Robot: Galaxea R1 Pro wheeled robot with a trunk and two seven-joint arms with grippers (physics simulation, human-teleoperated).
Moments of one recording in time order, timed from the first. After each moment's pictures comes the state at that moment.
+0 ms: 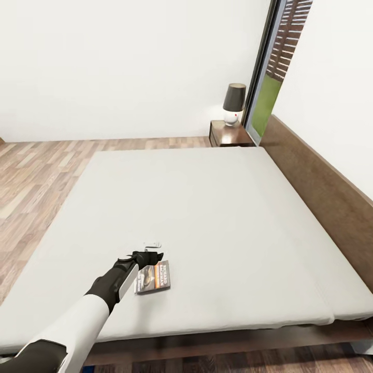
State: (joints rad) left arm -0.80 -0.04 -0.18 -0.57 0.17 0.31 -0.05; right arm 0.31 0.02 0.15 0.04 -0.08 0.32 -0.22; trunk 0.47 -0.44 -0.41
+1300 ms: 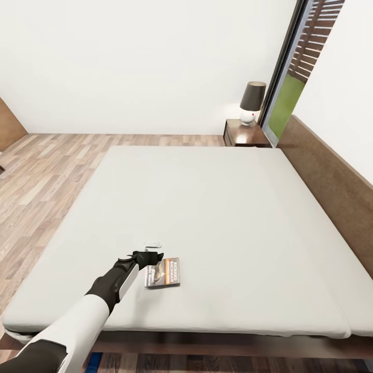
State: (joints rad) left arm -0.80 -0.04 -0.19 -0.57 0.16 0.31 -0.05; right arm 0.31 0.02 0.15 0.04 -0.08 0.32 -0.22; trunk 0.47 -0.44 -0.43
